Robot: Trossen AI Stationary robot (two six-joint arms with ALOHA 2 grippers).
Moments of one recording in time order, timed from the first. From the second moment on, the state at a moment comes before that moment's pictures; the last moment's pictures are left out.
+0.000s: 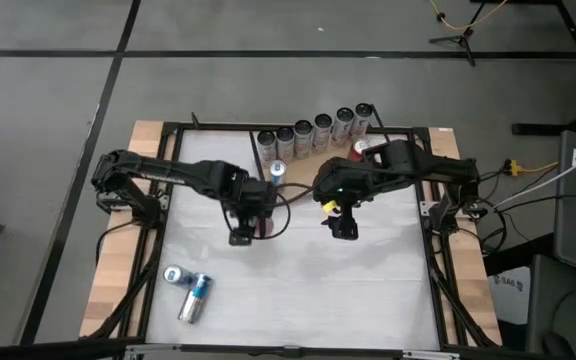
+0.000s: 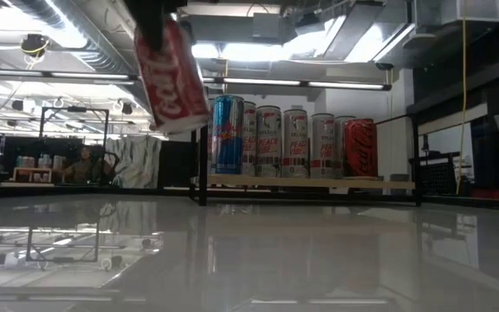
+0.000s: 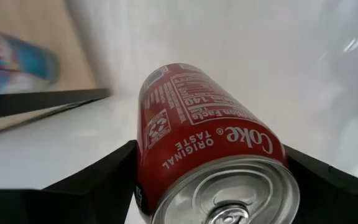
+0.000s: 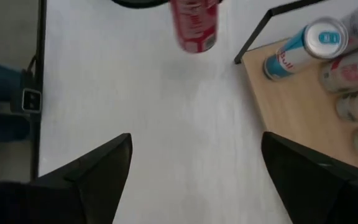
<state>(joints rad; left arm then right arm) -0.08 1.63 1.53 -1.20 0.04 -0.09 0.15 1.86 2.36 -1.57 0.01 0.14</state>
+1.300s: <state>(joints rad) -0.15 1.64 1.17 -1.19 0.08 0.32 0.15 1.87 2.35 -1.26 0.05 0.28</state>
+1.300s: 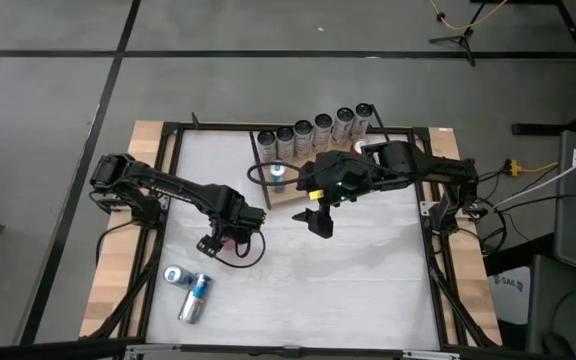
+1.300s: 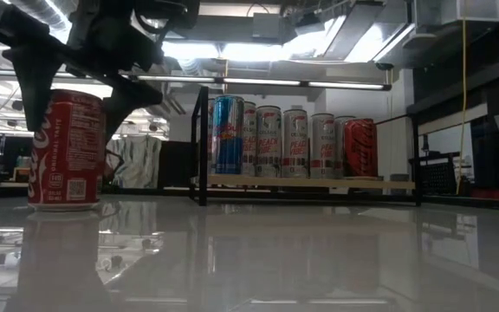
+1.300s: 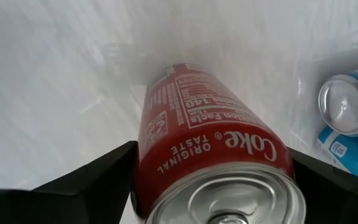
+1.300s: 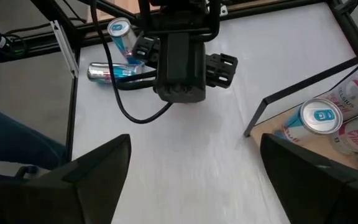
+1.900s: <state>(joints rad) -0.14 1.64 1.17 -1.20 0.08 0.25 0.15 1.87 2.35 -1.27 0.04 0.28</state>
